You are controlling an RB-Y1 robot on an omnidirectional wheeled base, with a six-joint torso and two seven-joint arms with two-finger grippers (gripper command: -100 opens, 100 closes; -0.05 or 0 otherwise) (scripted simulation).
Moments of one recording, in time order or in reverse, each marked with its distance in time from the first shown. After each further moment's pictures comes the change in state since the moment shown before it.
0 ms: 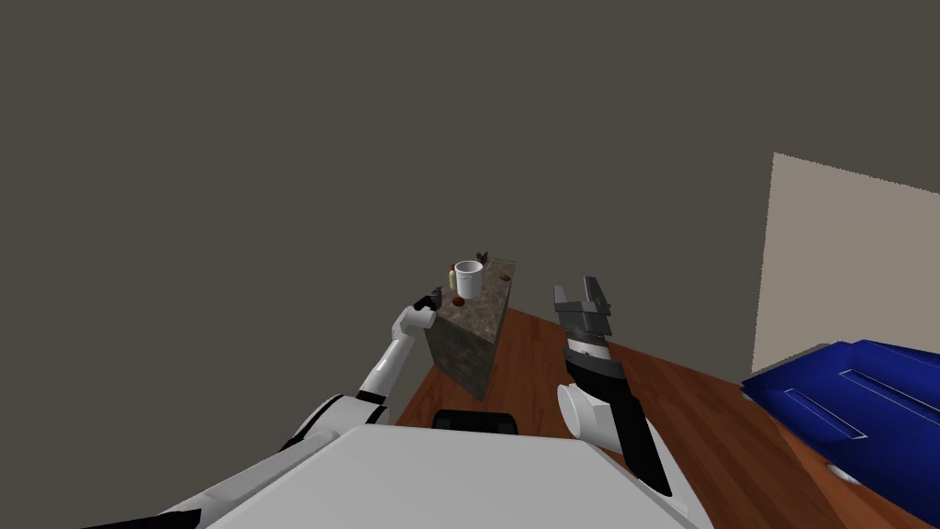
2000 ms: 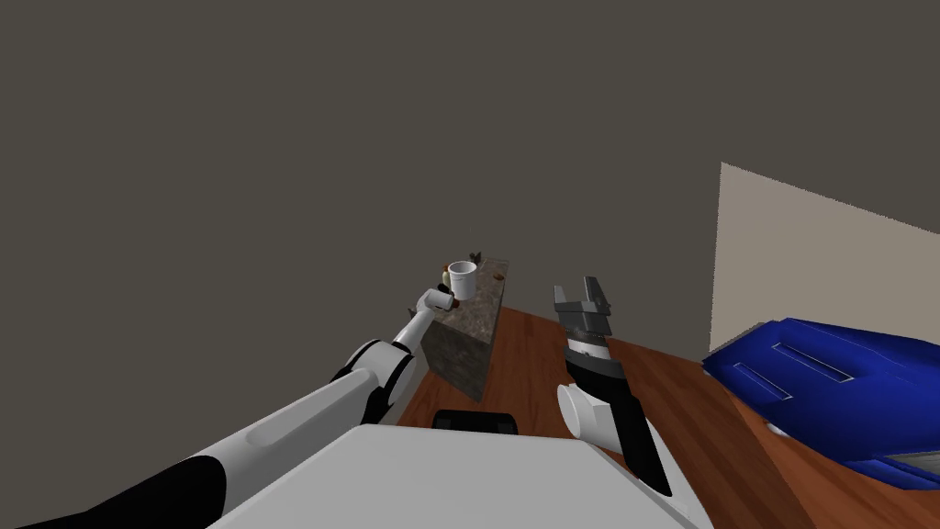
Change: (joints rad) left arm -0.381 -0.048 -0.058 0.458 0.036 0.335 0.021; right arm 0.000 0.000 0.000 0.000 0.000 0.000 0.000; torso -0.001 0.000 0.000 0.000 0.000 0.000
